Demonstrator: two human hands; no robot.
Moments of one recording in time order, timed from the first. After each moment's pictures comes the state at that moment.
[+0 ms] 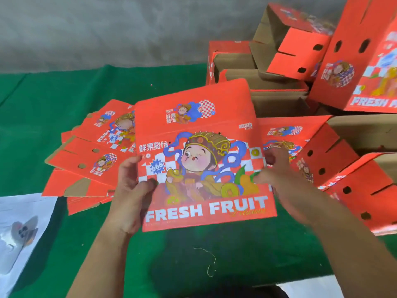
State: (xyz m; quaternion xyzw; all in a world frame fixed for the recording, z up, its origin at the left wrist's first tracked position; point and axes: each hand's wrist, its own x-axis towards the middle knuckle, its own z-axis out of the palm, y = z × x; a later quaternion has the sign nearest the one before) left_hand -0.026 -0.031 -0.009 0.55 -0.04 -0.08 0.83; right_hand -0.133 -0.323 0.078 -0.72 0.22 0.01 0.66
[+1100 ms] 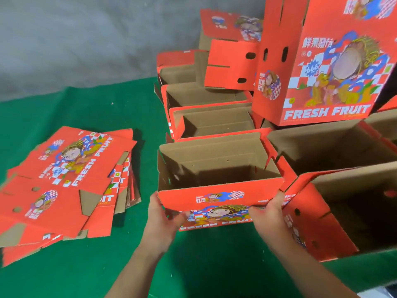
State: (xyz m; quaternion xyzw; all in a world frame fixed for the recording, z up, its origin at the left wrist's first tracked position) left_hand -0.050 -0.258 -0.066 0.80 -0.02 -0.15 0.58; right_hand -0.150 -0.508 -0.064 -0.76 0.37 -0.18 0.51
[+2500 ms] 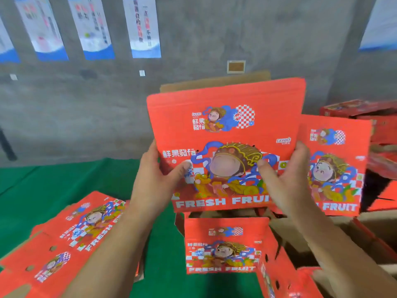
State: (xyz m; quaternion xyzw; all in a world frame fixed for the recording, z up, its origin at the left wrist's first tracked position) left_hand 0.024 -0.295 0.221 0.74 -0.23 0.15 0.62; right_hand -0.056 -0.560 0.205 -0.78 0.08 -0.45 0.42
